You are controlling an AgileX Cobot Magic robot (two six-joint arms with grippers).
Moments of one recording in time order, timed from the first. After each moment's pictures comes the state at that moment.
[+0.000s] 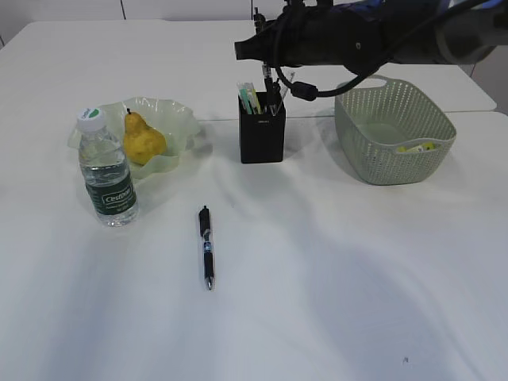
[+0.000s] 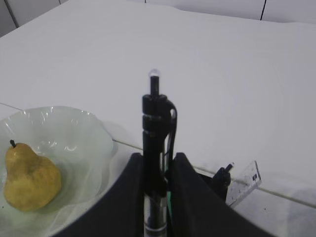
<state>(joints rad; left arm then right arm) 0.04 1.32 -1.54 -0.52 1.26 0.10 0.38 2.06 -1.64 -0.22 0.05 0.23</state>
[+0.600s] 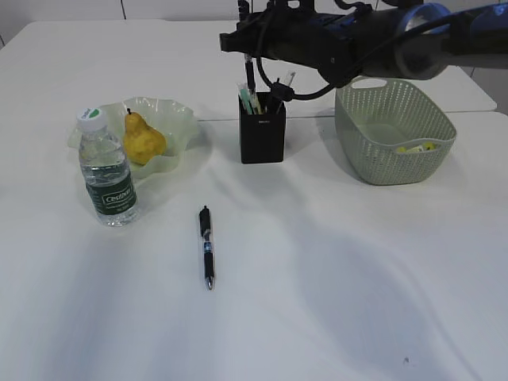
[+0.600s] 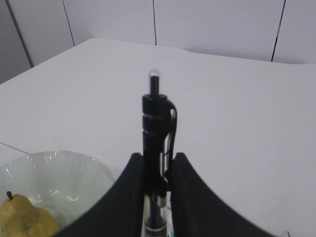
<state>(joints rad) 0.04 1.32 -1.54 -0.52 1.26 0.10 0.37 2.20 -1.79 -0.22 -0.11 0.23</state>
